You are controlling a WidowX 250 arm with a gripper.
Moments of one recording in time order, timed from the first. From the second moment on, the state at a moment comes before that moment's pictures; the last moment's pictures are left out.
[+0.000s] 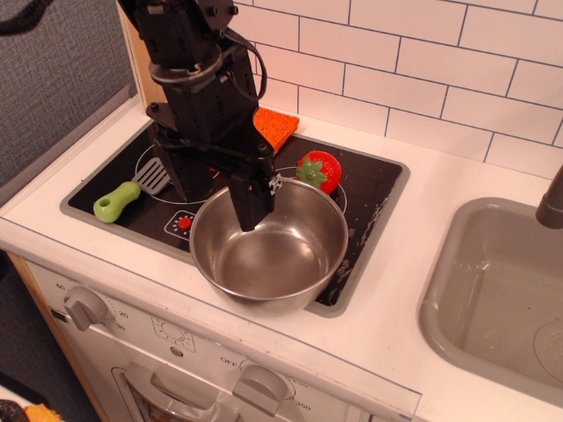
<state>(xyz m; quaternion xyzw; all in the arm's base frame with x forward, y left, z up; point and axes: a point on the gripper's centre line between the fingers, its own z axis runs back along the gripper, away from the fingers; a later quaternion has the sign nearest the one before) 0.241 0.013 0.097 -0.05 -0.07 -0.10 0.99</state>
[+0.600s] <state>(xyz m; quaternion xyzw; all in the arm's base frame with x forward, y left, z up) 0.271 0.008 0.098 -0.05 -0.07 -0.08 0.99</state>
